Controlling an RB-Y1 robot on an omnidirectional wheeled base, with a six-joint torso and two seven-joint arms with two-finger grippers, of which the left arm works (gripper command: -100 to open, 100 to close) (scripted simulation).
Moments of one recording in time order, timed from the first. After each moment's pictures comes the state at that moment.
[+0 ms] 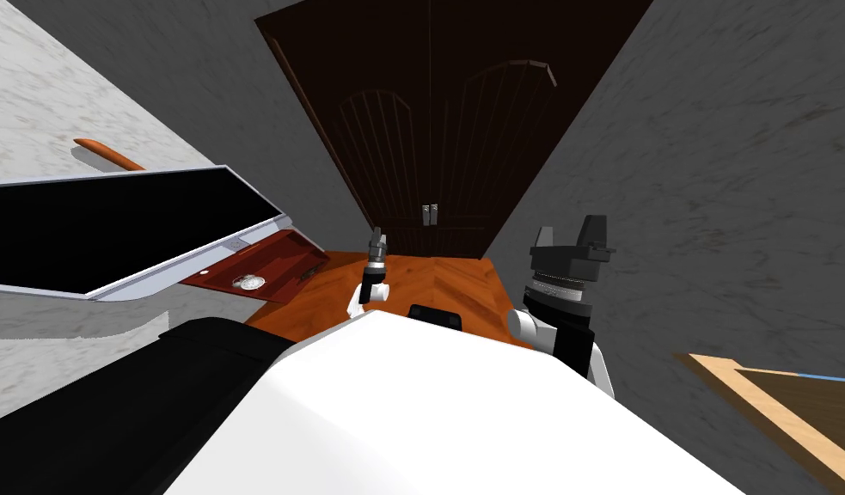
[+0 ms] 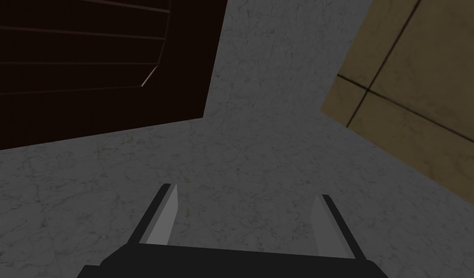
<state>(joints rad) 0.38 0.06 0.06 -2.01 -0.03 -0.51 -0.13</state>
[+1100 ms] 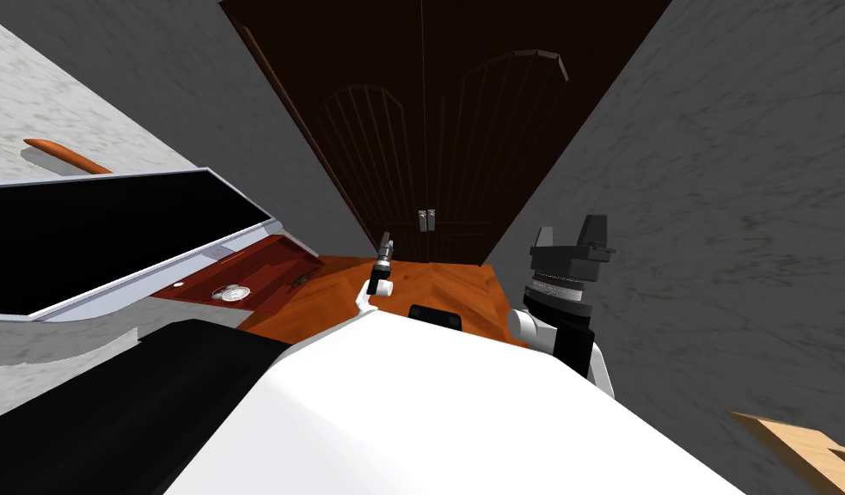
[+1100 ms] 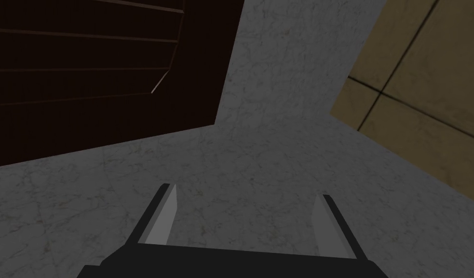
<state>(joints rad) 0.26 0.09 0.07 -1.79 0.01 -0.44 -0.09</state>
